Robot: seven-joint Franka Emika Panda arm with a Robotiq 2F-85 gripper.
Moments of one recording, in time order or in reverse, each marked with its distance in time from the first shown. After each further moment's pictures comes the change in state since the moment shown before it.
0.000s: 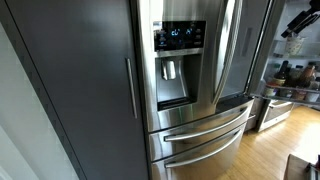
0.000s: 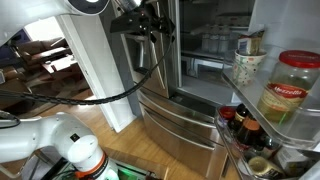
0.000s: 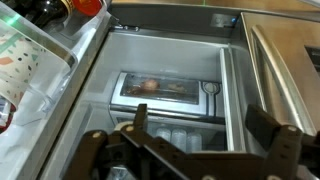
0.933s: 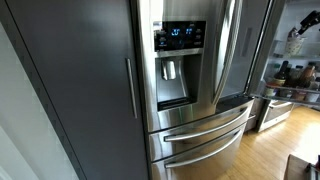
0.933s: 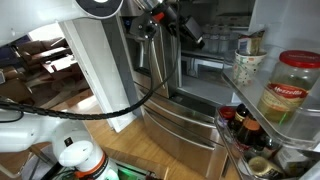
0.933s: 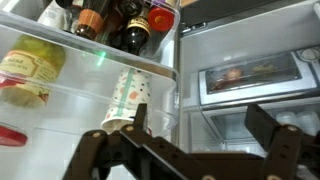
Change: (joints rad) arm -0.200 0.108 -0.055 0.048 -0.103 0.117 0.258
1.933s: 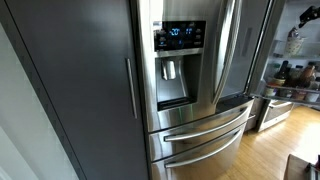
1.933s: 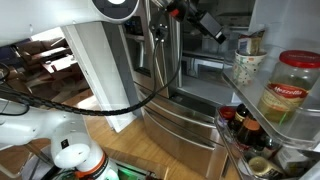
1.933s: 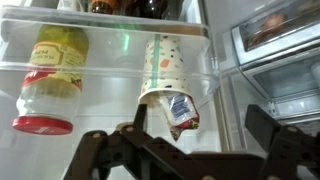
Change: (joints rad) arm -0.108 0.114 0.019 0.036 -0.040 0.202 0.240
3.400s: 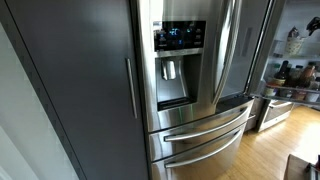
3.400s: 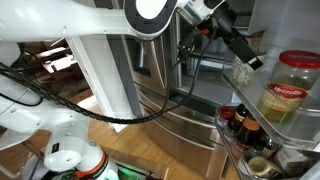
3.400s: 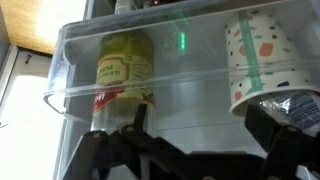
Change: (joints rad) arm -0.260 0.209 0.073 0.053 -0.066 0.103 0.244
